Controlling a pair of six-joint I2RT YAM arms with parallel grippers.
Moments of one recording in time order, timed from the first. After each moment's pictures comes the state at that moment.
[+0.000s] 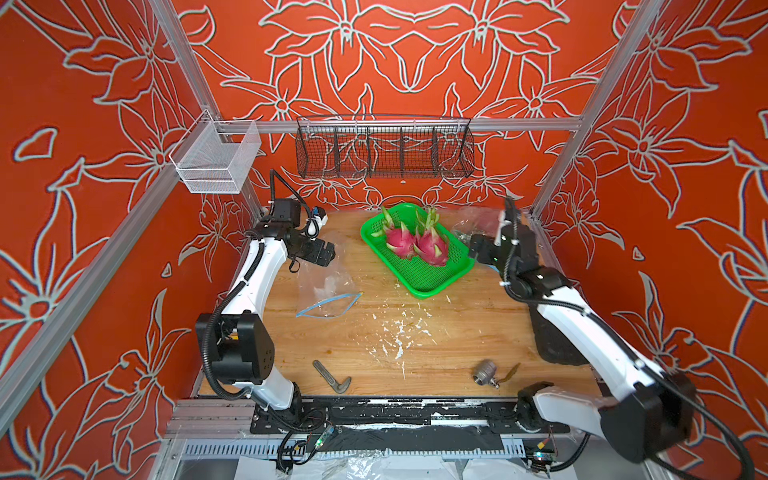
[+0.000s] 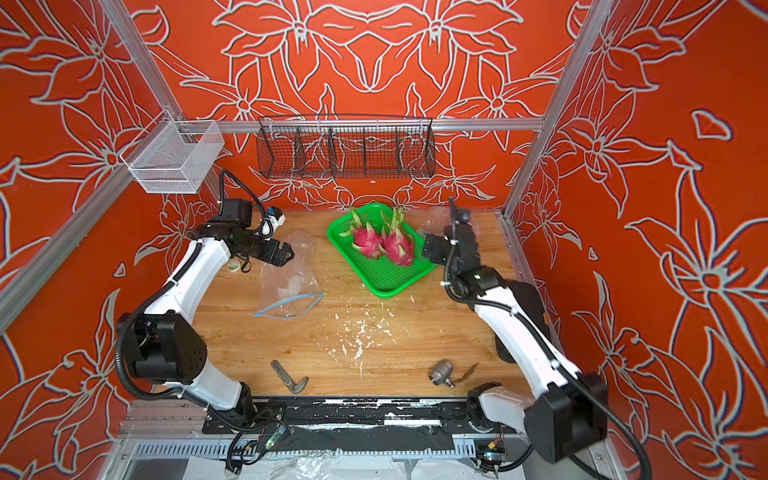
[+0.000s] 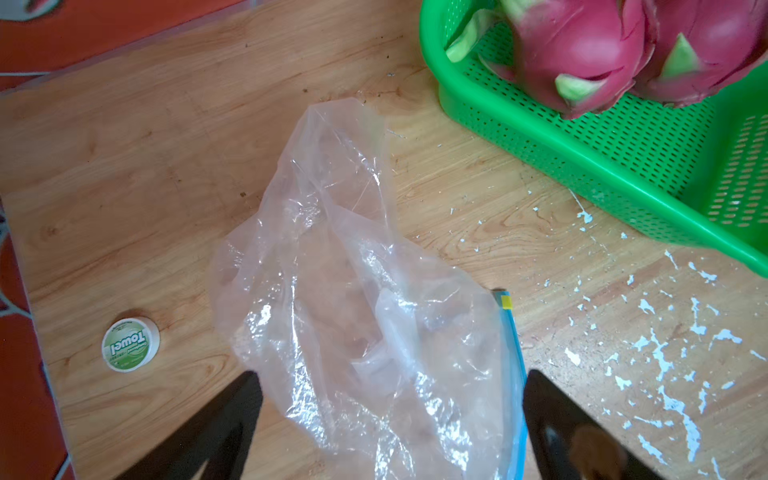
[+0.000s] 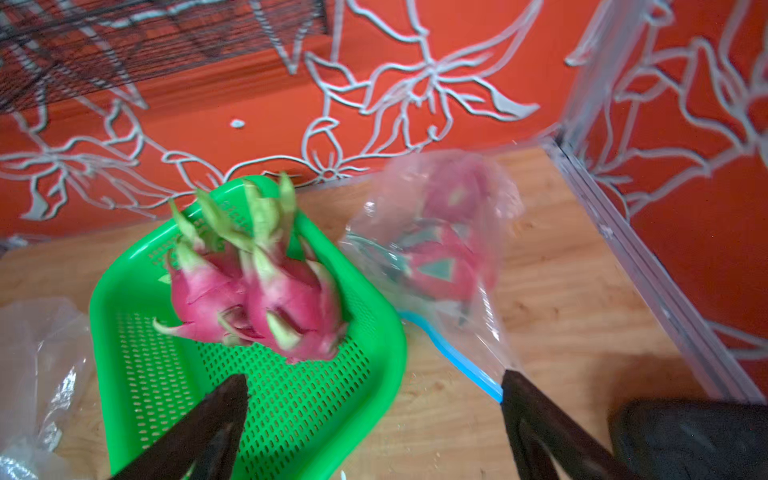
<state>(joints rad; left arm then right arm) 0.04 1.58 1.47 -0.90 0.25 0.33 0.24 1.14 0.97 -0.34 0.27 0.44</state>
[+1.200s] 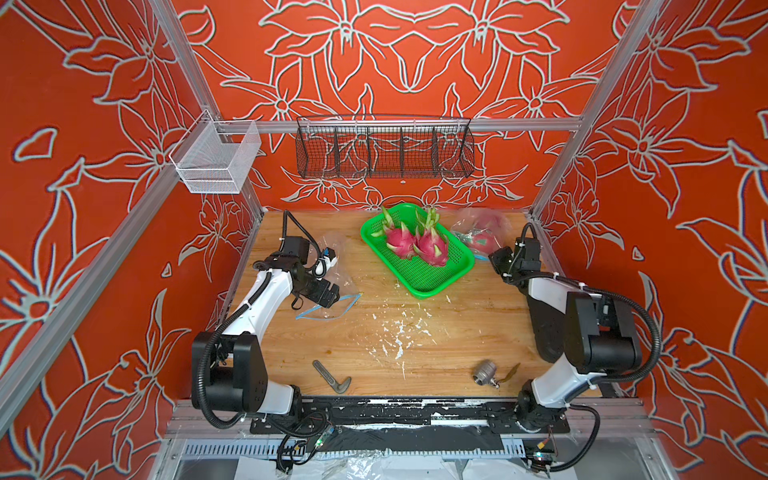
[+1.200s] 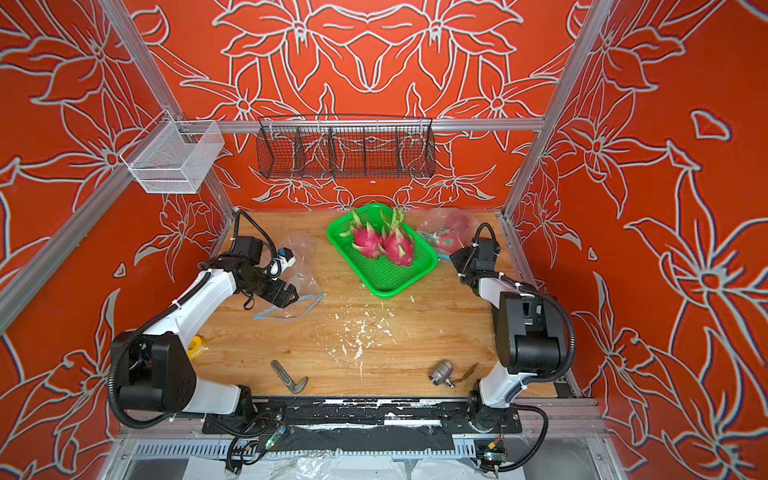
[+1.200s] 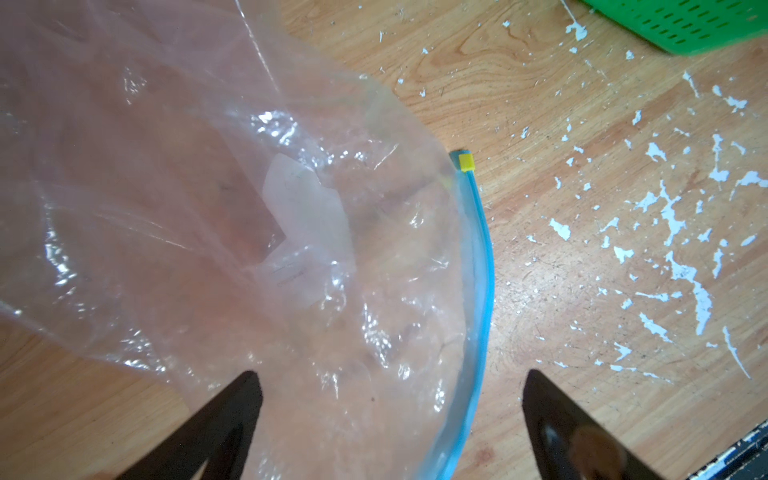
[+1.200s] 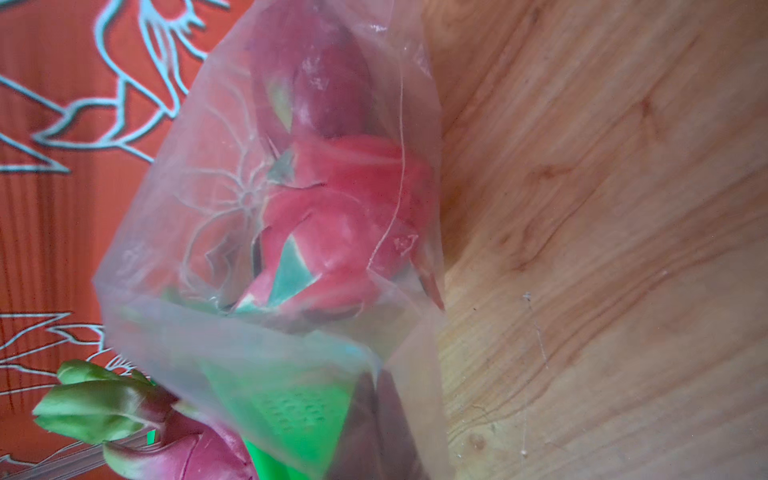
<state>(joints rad) 0.00 1.43 1.08 -0.85 0.27 0.41 -0.07 1.63 0.88 0.13 -0.13 1.00</state>
